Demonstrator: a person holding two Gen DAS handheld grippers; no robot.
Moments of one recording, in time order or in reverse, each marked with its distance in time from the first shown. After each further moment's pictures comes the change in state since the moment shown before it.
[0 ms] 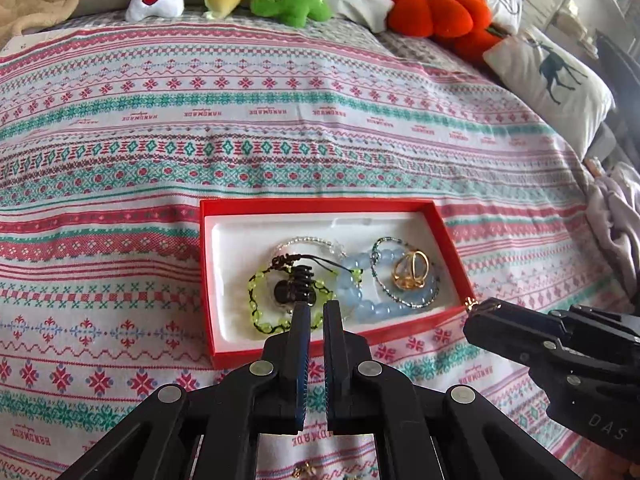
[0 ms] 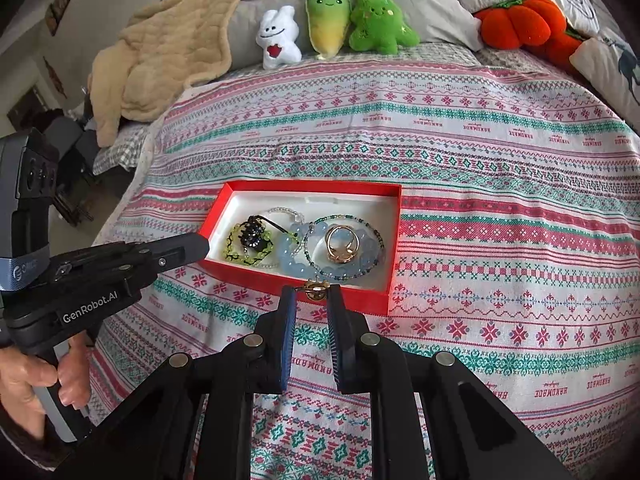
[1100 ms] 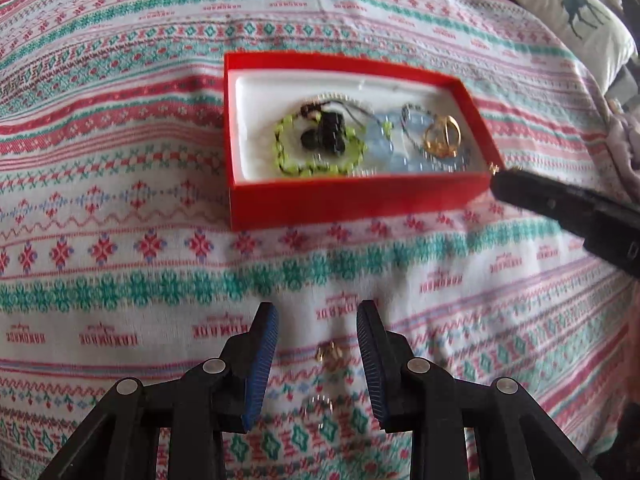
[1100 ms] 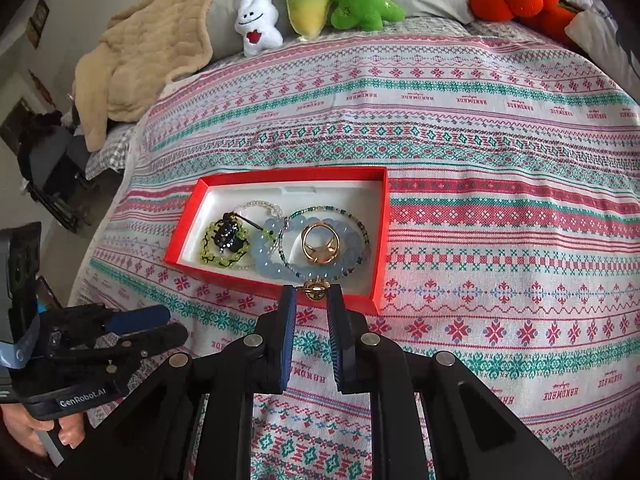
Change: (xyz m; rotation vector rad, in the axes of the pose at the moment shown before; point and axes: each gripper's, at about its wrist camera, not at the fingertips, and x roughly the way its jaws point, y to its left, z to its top) left arm 0.001 0.006 -0.058 0.021 0.240 0.052; right arm 0.016 -0.016 0.002 0.058 0.061 0.008
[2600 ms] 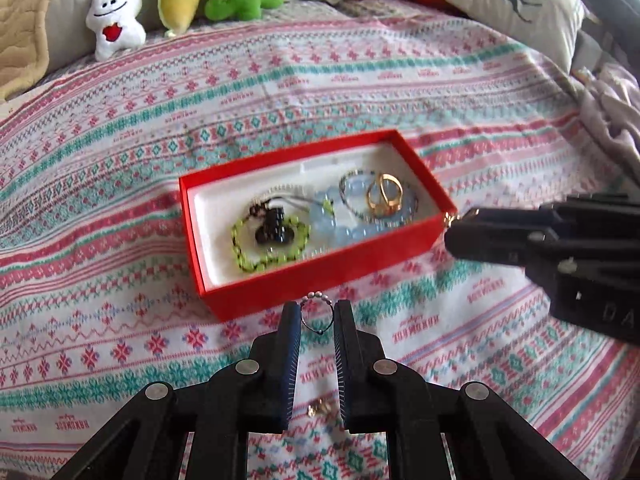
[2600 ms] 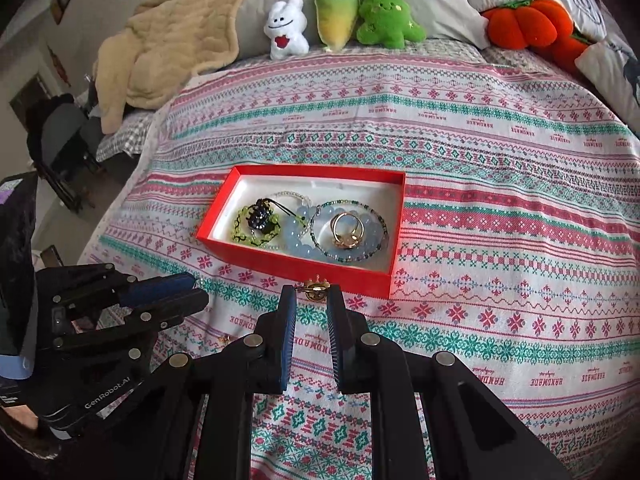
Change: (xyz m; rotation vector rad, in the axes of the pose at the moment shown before) left arm -0.032 -0.042 0.020 0.204 -0.212 0.076; right arm -0.025 0.022 -0.013 -0.090 -0.035 -0.006
